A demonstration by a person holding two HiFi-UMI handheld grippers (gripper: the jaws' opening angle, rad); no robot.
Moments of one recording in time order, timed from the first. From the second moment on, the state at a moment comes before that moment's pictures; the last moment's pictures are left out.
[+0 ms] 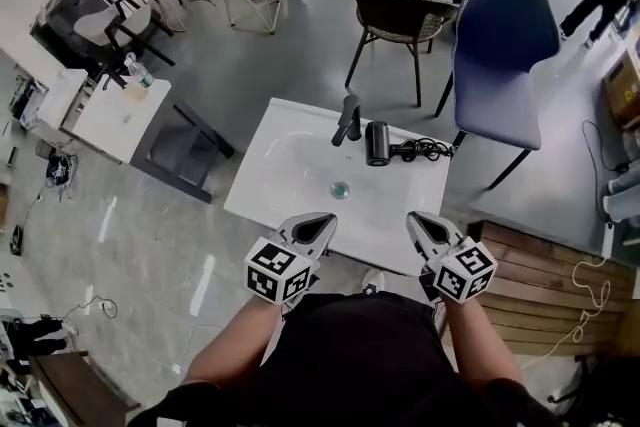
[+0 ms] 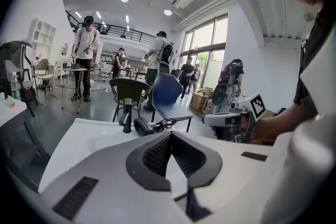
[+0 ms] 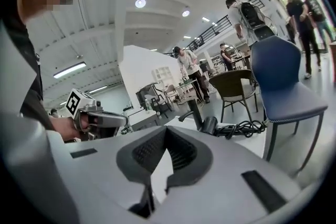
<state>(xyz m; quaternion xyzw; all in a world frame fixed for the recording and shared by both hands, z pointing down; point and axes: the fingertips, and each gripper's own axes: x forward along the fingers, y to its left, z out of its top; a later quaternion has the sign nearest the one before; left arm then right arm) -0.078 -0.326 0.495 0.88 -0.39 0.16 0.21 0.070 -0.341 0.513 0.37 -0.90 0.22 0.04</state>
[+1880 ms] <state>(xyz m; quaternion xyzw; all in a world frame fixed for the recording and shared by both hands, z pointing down) -0.033 -0.196 0.482 0.92 -0.32 0.13 0.20 0.093 -0.170 0.482 0.43 -0.88 0.19 0.08</state>
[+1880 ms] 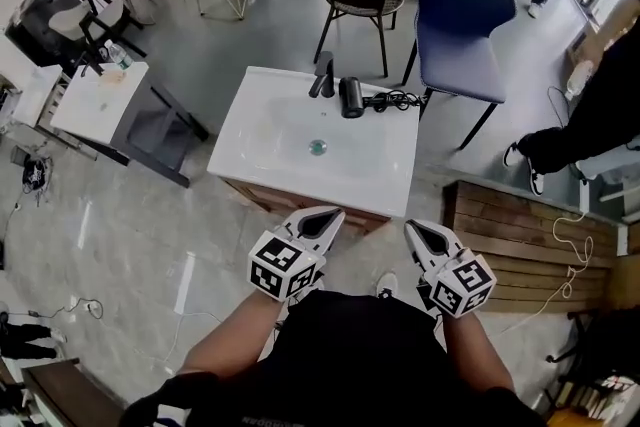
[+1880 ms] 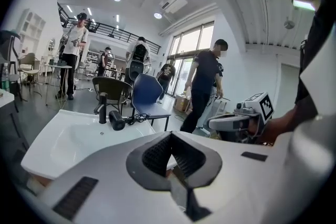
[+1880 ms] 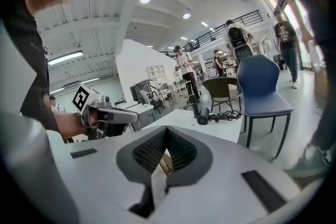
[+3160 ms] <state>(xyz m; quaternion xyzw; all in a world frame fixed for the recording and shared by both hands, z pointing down) 0.000 -0.183 0.491 0.91 -0.33 0.17 0.20 0.113 -0.167 0.500 0.40 -0.89 0.20 0.07</state>
